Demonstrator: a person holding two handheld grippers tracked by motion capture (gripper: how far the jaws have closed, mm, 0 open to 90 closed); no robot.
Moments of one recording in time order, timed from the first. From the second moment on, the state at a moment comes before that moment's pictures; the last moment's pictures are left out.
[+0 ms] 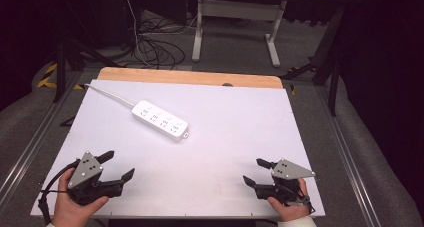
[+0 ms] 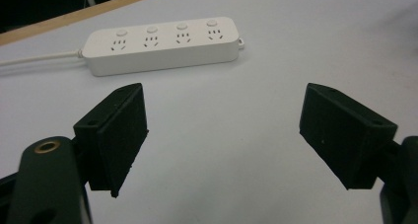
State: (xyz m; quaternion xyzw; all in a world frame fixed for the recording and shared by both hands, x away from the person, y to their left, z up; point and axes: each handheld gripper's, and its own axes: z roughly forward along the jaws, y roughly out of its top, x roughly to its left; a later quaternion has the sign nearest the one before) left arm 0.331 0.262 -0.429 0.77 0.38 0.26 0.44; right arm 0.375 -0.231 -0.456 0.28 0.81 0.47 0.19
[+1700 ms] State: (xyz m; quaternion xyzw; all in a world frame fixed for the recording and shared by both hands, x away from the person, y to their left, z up) left arm 0.423 0.230 -0.392 0.78 0.40 0.20 0.43; right arm 0.375 -0.234 -0.456 0.29 0.81 0.48 0.19
